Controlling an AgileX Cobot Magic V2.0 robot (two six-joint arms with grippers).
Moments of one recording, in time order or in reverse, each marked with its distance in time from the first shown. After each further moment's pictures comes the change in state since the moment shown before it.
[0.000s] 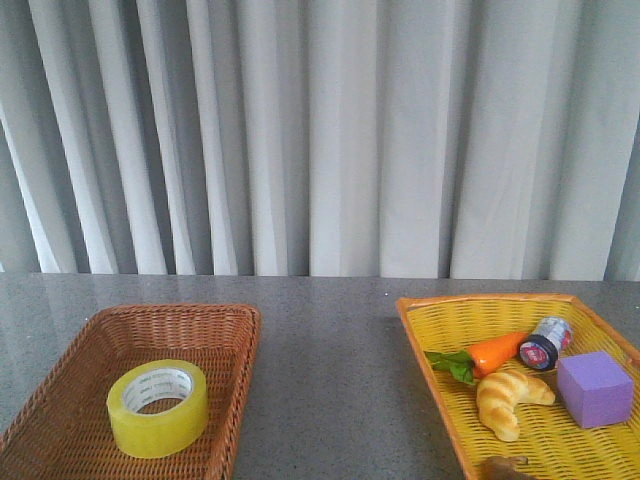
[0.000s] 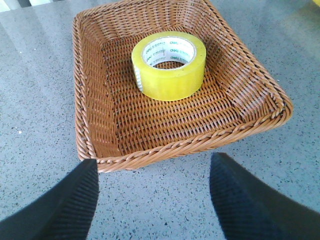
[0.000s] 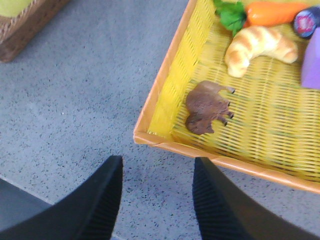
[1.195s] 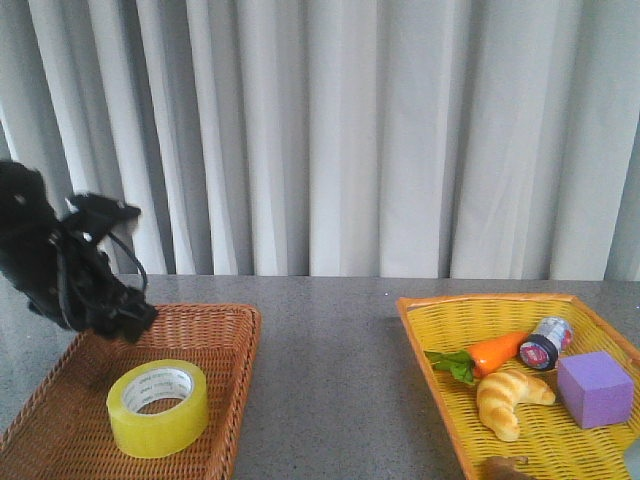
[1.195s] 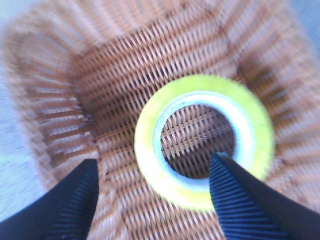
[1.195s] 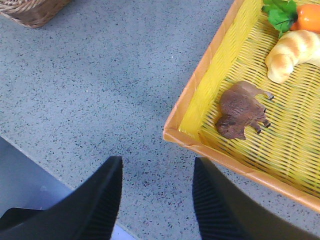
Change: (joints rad) left arm 0.000 1.196 -1.211 0.007 0.524 0.125; right arm 0.000 0.086 -0.001 0.139 -0.018 -0.229
